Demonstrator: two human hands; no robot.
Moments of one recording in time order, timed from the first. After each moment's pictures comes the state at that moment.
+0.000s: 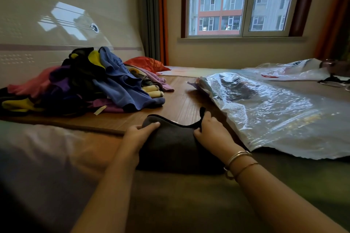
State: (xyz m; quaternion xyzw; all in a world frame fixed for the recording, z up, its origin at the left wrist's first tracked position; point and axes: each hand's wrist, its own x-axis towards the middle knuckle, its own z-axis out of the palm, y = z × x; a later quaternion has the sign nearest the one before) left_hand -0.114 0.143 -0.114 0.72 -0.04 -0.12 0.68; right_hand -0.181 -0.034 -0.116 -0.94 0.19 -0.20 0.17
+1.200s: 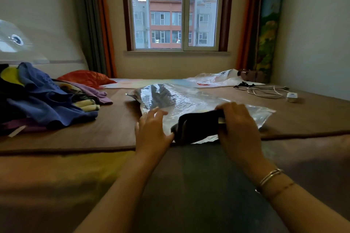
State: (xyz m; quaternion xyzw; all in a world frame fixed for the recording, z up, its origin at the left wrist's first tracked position) left_hand -0.254 -0.025 -0.104 0.79 -0.40 0.23 0.39; right_hand -0.425 -0.142 -0.081 -0.83 0.15 -0.54 -0.05
